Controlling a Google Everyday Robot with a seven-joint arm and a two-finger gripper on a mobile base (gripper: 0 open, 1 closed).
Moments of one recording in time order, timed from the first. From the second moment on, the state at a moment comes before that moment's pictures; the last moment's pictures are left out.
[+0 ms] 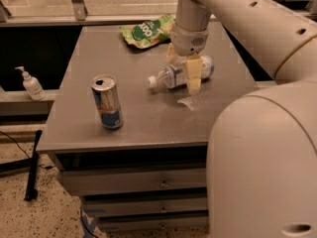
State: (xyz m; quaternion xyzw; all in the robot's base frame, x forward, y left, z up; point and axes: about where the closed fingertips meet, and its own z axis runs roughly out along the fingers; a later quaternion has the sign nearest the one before) arm 0.639 -0.078 0.845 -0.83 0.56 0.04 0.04
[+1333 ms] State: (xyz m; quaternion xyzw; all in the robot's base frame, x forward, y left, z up) arm 0.644 -0.195 0.922 -0.66 0.67 0.17 0.30
